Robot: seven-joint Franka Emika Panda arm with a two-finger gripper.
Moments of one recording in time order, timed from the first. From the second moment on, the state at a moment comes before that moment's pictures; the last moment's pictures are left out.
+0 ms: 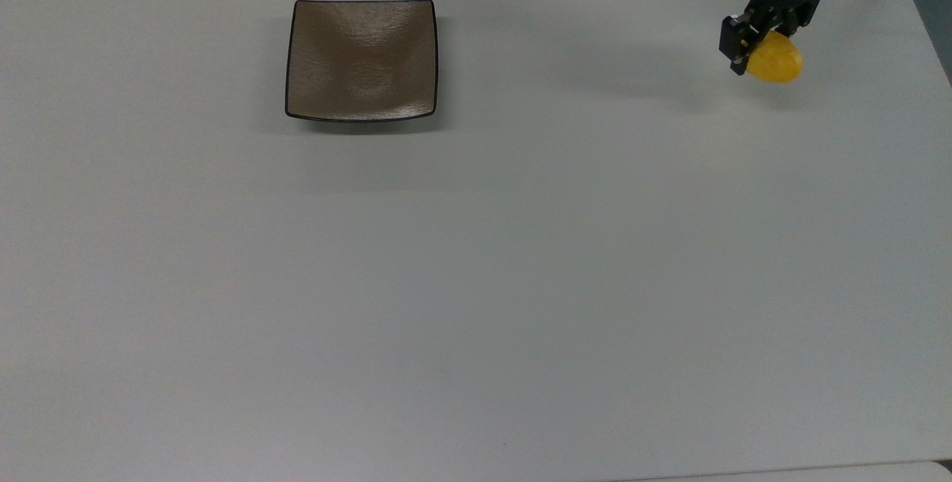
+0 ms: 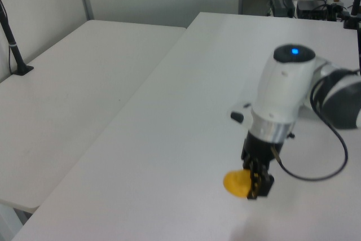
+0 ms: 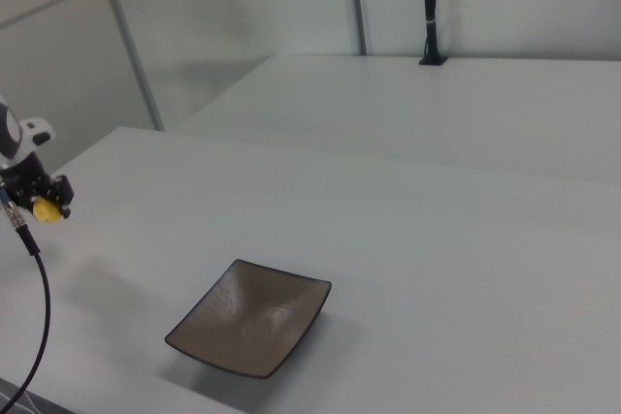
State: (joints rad) arm 0.49 0.36 0.40 -1.76 -0.24 2.29 0.45
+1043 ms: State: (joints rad) arm 0.35 -0.10 0.07 -1.76 -0.09 1.70 0.24
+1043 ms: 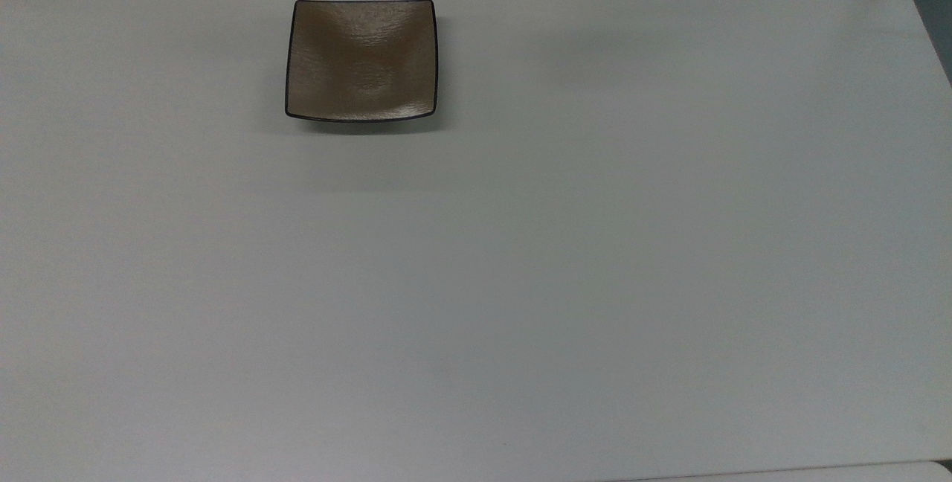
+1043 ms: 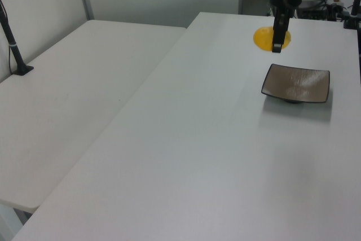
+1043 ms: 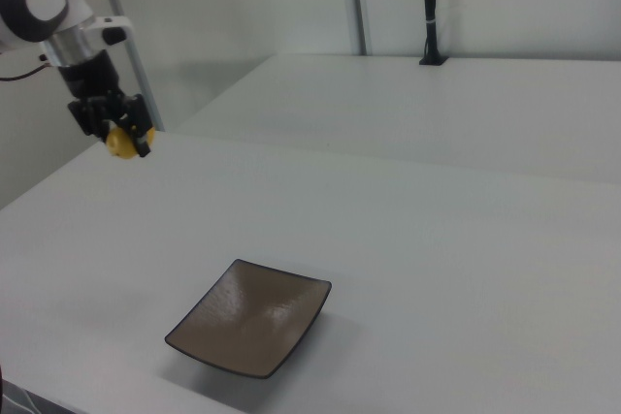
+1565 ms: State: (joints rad) arm 0.17 -0.09 -0.04 -1.77 -0.09 1.70 0.02
